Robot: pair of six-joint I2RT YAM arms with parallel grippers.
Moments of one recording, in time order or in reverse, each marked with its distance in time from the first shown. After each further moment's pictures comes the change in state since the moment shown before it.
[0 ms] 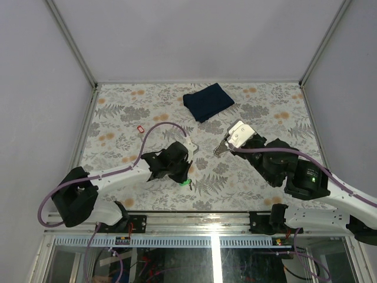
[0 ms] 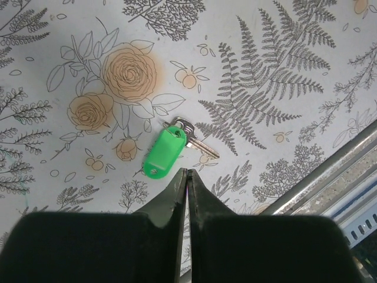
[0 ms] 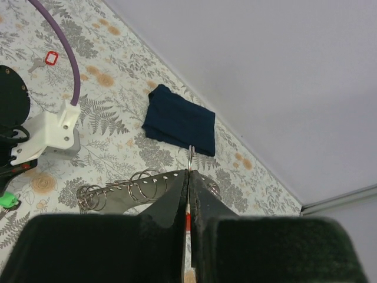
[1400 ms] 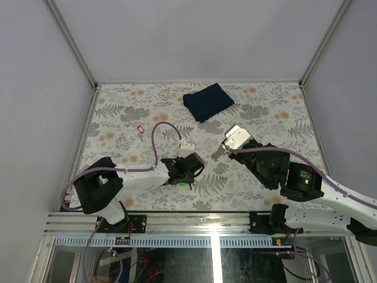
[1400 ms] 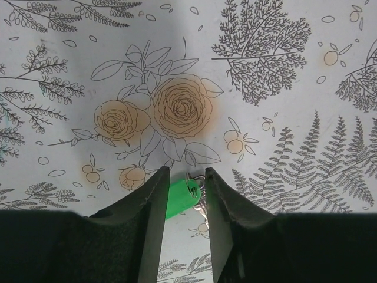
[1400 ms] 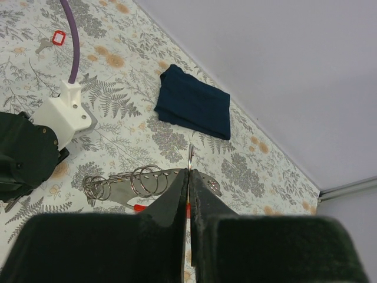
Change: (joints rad) left arm -0.139 0.217 0.051 0.045 -0.467 -0.512; right arm 0.000 -0.019 -0.094 -0.013 0.006 0.092
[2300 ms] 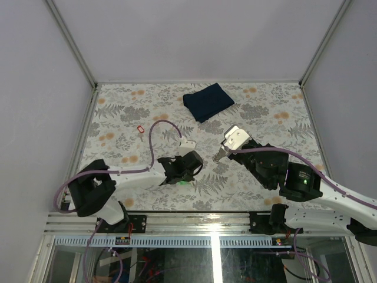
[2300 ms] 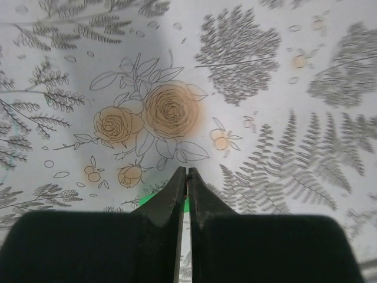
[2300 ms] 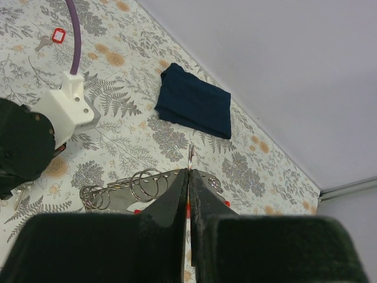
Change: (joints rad) left arm -0.001 -0.015 0.006 0.001 0.003 0.027; right arm 0.000 0.000 -0.013 0.009 0.000 0.000
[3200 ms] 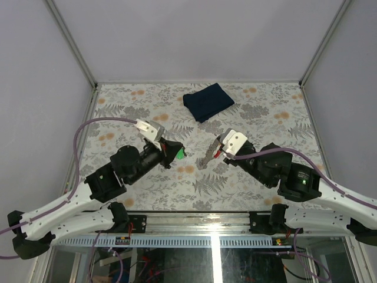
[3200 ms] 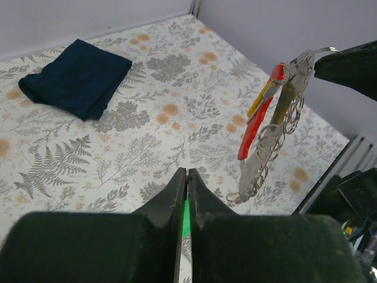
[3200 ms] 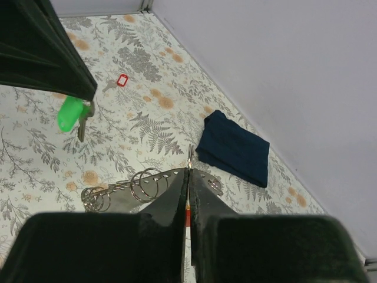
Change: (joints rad) left arm 0.000 -0.829 -0.037 0.200 0.106 0.536; right arm 0.002 -0.004 -0.010 0.127 -0.232 -0.027
